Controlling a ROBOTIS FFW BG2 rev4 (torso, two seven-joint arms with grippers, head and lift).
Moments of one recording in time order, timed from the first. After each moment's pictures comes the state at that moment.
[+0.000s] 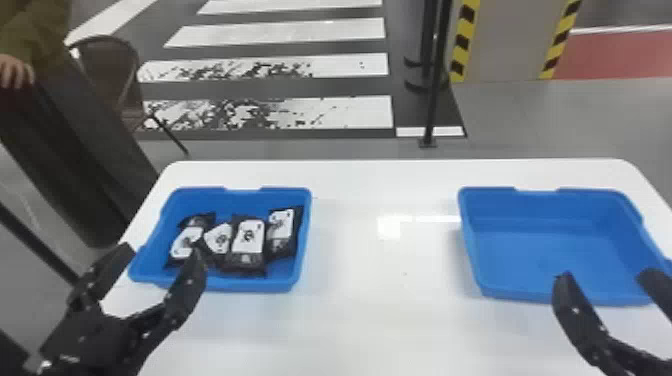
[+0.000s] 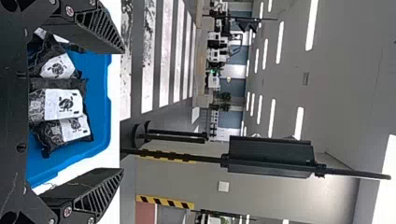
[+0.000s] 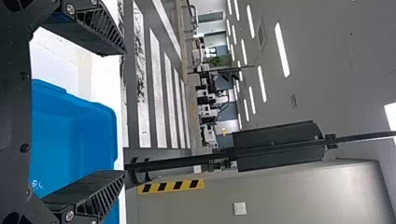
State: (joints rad) left arm 0.77 0.00 0.32 -2.35 0.27 0.05 -0.34; right arm 0.78 -0.05 -0.13 -2.23 -0.25 -0.10 0.29
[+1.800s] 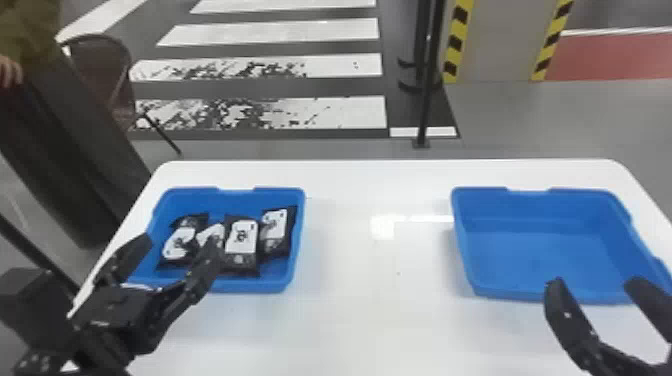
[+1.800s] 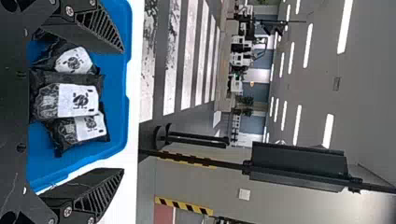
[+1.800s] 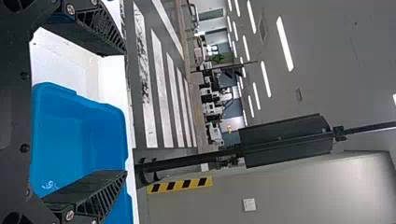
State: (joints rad) left arm 0.63 0.00 0.28 -2.34 0.20 0.28 -0.28; right arm 0.79 -0.05 -0.13 -2.23 -0.29 -0.09 0.29
